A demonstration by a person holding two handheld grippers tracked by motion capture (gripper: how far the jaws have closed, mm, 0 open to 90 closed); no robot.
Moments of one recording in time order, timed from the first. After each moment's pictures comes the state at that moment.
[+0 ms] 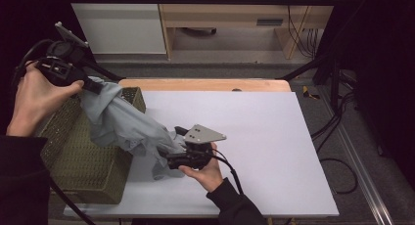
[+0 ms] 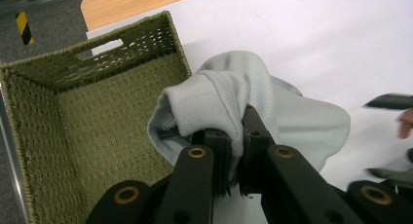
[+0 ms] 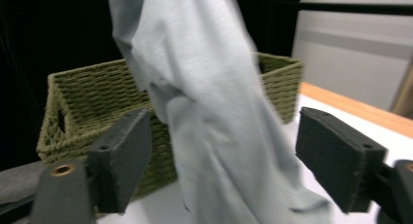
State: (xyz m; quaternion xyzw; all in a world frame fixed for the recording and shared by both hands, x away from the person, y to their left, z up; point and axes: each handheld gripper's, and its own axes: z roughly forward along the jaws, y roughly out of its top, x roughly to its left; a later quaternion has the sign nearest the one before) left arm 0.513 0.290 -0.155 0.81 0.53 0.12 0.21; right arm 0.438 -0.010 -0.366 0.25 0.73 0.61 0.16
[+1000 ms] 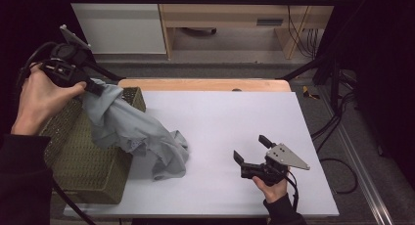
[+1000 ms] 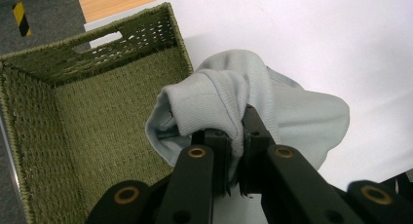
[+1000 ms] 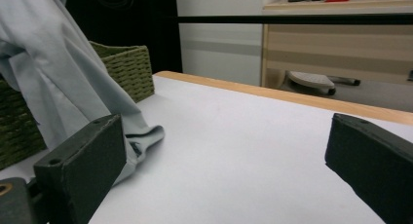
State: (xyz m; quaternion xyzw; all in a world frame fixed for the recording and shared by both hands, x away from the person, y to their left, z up) left arm 0.518 0.290 -0.162 0.81 0.54 0.11 0.20; right arm 0.404 -0.178 -0.408 0.39 0.65 0.58 0.29
